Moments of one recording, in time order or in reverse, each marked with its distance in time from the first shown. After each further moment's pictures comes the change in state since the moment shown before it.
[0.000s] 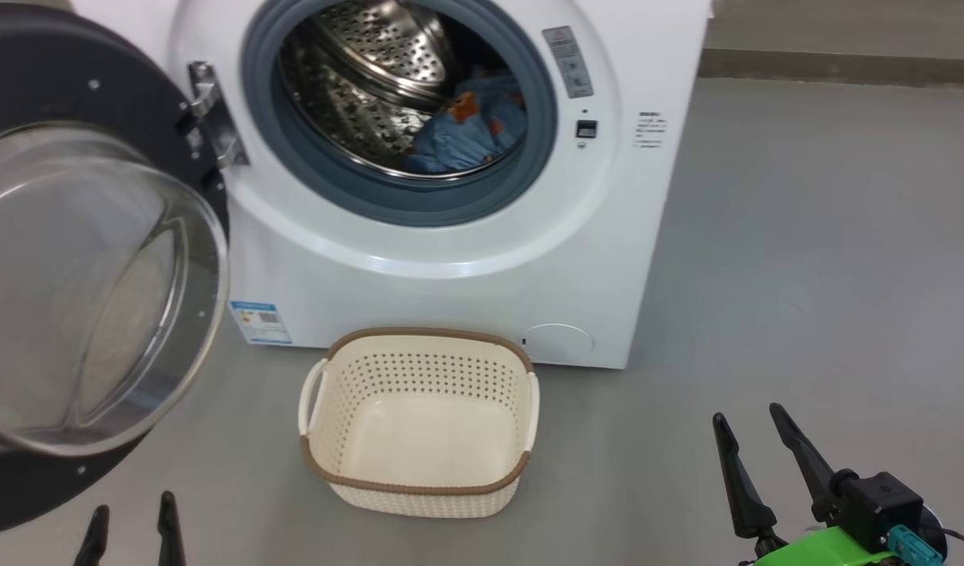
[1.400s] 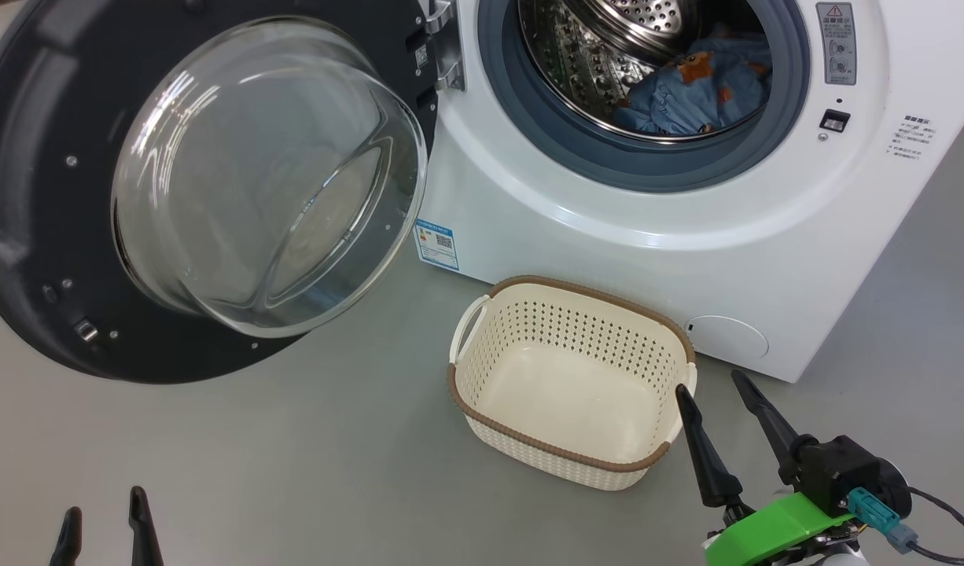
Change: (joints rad) left arm -0.041 -0.004 0.046 0.055 -0.069 0.053 0.000; right arm -0.091 -0.002 0.063 0.047 -0.031 0.000 0.000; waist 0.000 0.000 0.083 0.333
